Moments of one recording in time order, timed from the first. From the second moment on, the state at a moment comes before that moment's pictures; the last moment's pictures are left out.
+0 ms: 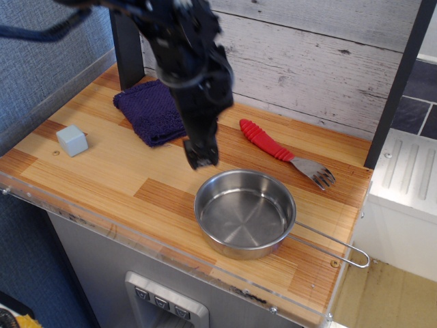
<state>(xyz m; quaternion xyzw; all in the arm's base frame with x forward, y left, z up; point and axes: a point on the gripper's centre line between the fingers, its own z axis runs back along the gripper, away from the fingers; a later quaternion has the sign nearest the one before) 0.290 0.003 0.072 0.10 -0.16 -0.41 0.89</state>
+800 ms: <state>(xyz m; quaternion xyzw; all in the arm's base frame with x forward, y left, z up) 0.295 -0.018 0.030 0.08 -0.14 -0.28 0.95</state>
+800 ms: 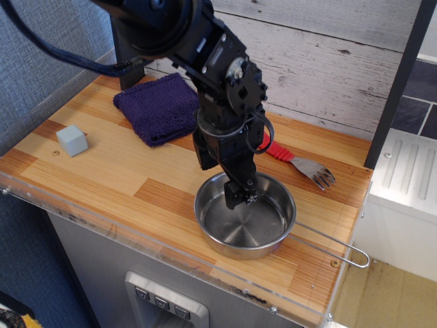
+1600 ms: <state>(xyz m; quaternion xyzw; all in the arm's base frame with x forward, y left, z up) 0.299 -0.002 0.024 0.06 -0.13 -0.25 0.96</state>
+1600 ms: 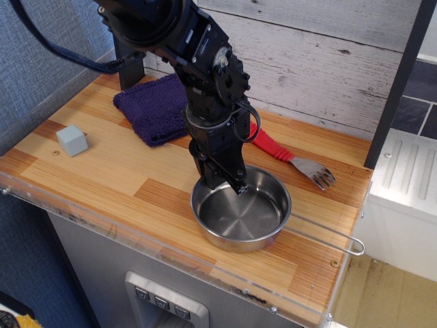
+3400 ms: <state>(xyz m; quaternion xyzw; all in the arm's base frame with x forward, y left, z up) 0.348 0.088 0.116 0.03 -0.17 -0.27 0.95</state>
